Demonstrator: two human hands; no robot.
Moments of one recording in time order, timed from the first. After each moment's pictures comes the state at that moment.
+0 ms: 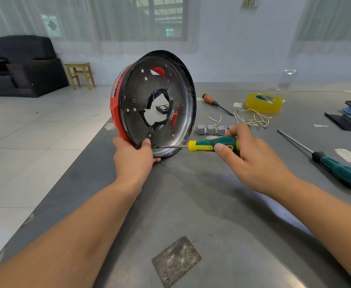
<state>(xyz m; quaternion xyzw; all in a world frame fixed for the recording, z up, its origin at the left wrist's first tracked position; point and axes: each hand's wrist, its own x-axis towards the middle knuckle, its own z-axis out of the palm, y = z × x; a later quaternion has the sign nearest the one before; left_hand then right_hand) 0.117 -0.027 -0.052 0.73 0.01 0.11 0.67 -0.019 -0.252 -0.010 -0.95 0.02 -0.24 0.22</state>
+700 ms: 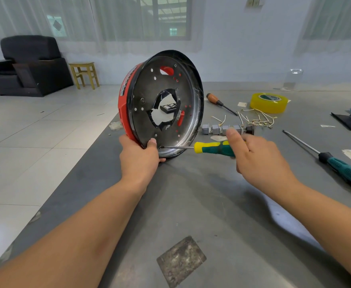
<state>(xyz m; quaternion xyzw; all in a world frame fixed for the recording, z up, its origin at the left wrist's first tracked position) 0.111 -0.029 -0.049 0.73 -0.01 0.11 0.68 -0.018 -0.238 -0.005 -0.93 0.16 -0.21 0.27</state>
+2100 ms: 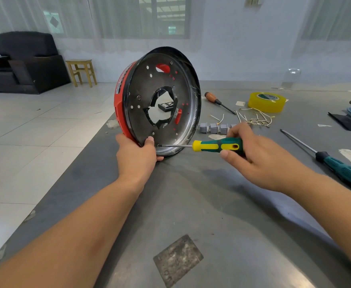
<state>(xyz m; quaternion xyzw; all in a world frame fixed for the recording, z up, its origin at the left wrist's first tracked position) 0.109 -0.029 -0.048 0.73 -0.01 0.12 0.67 -0.027 -0.262 0.006 -0.97 -0.04 -0.18 0.13</state>
